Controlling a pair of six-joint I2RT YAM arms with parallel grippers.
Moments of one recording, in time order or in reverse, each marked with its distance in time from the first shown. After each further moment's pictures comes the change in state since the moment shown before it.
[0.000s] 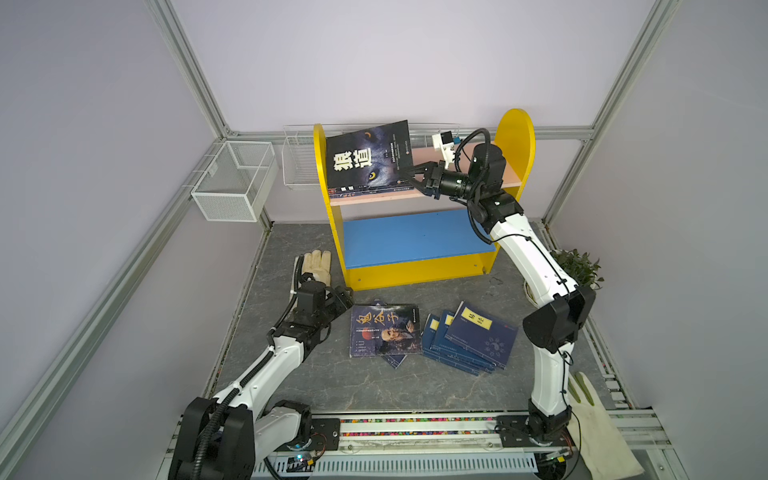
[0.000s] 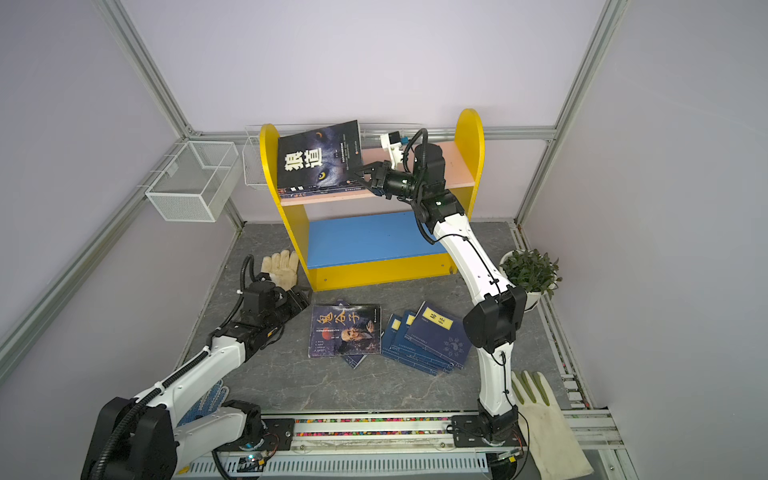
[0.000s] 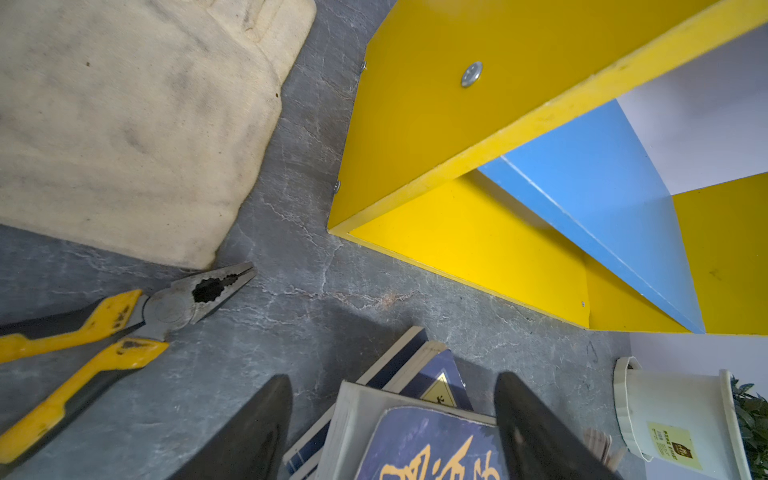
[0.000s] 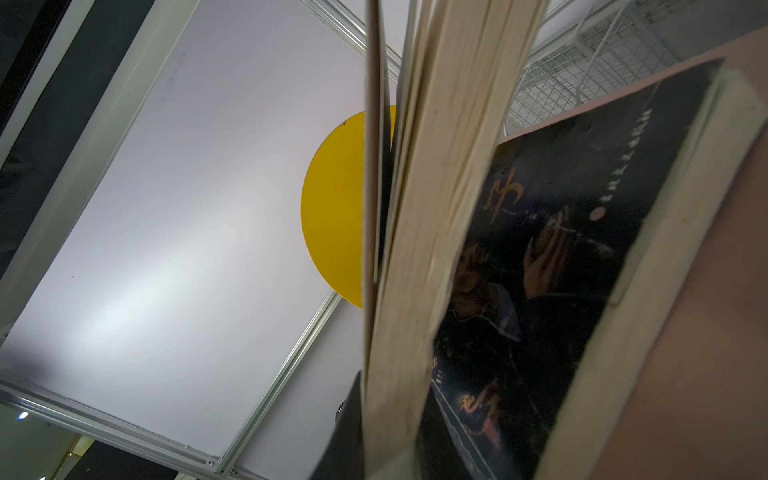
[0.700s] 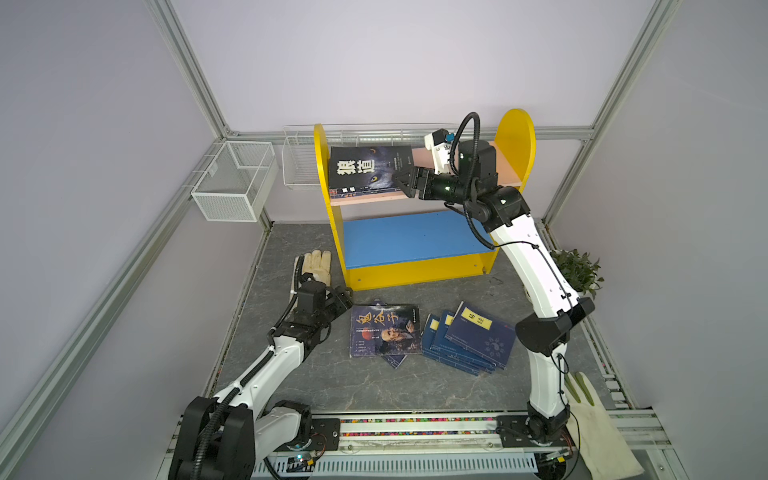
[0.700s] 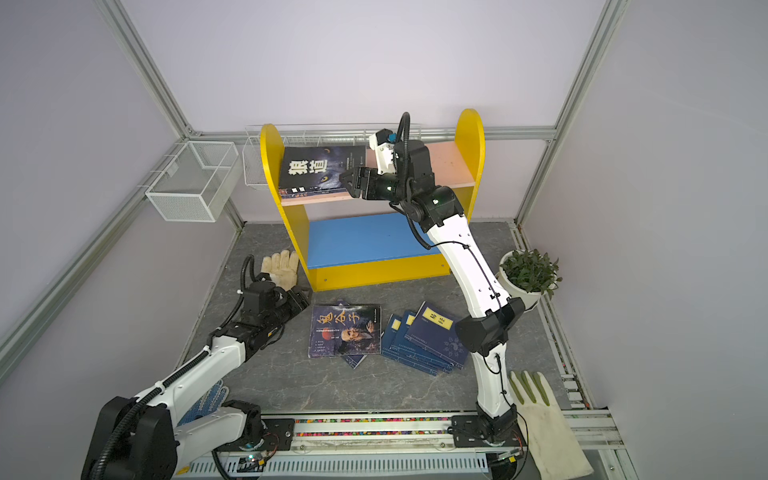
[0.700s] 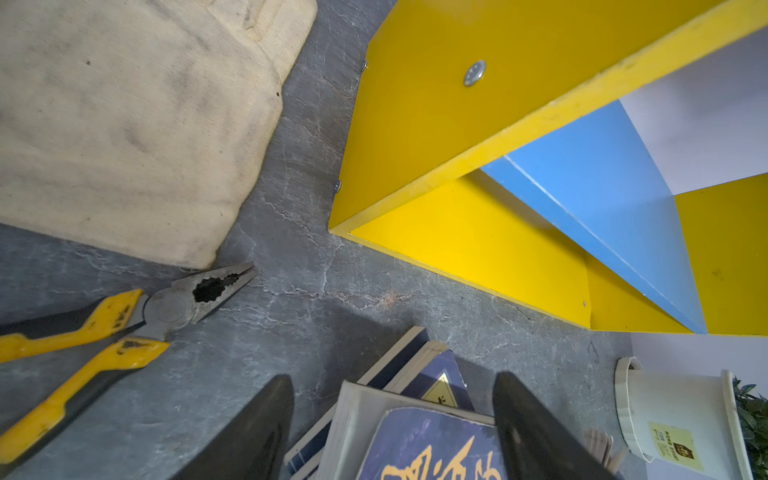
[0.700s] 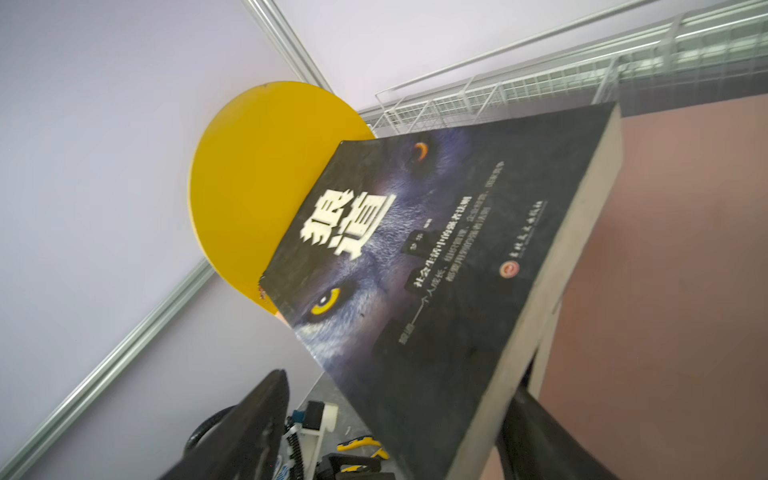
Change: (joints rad) left arm 0.000 0.001 0.000 0.000 0.000 0.000; right arm 0.119 0.018 0.293 -0.565 0.509 -0.520
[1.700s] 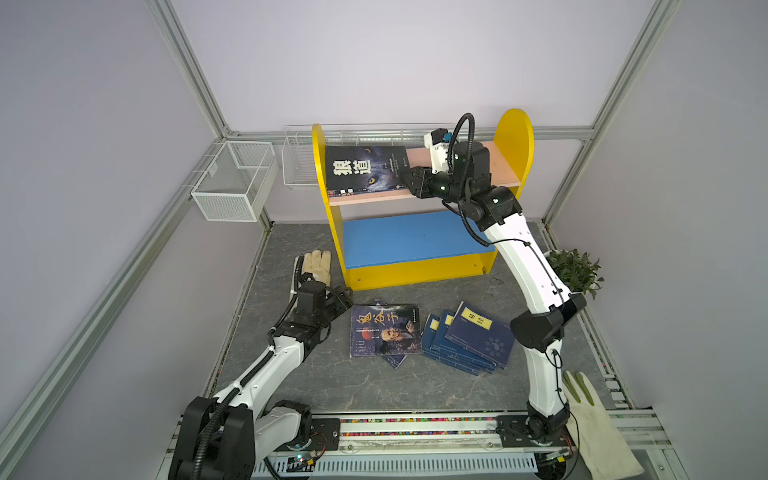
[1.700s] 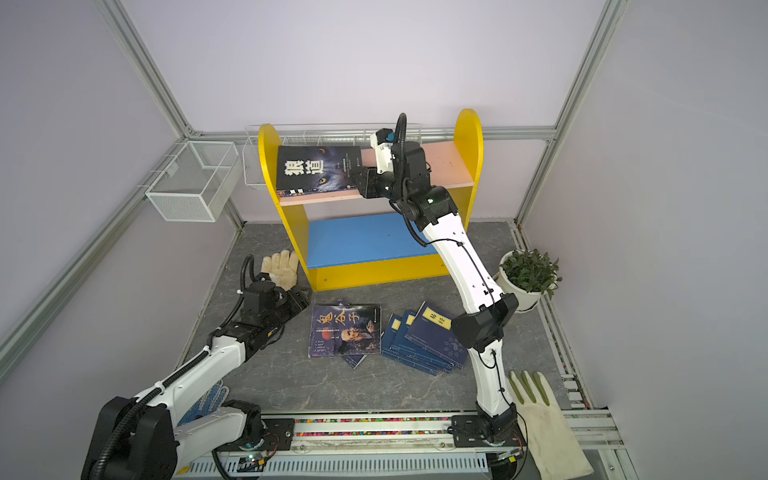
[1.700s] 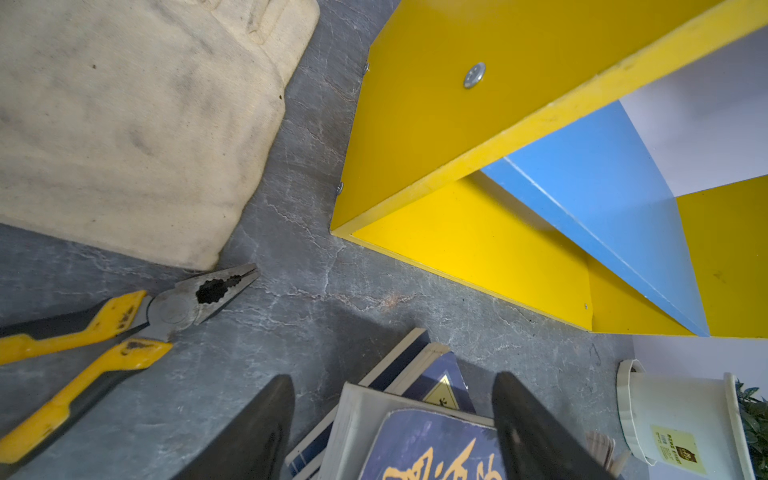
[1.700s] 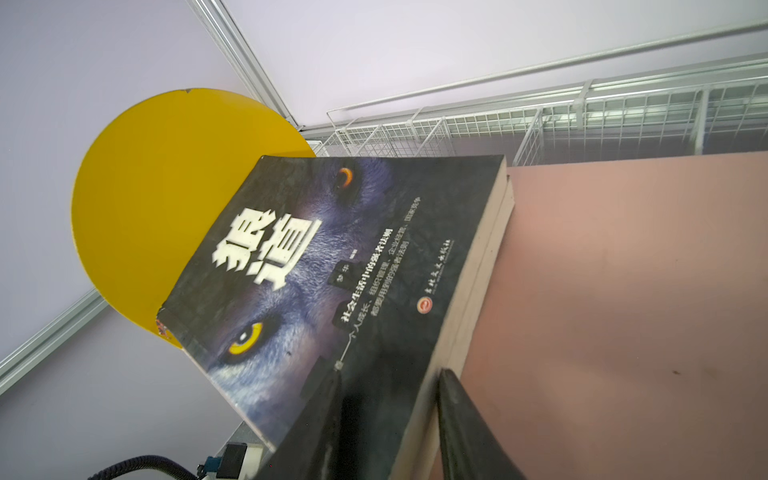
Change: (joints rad) left arm 0.000 -0.001 0.000 0.000 -0.006 0.000; right arm -0.005 0.050 0.019 0.049 0.087 -0.085
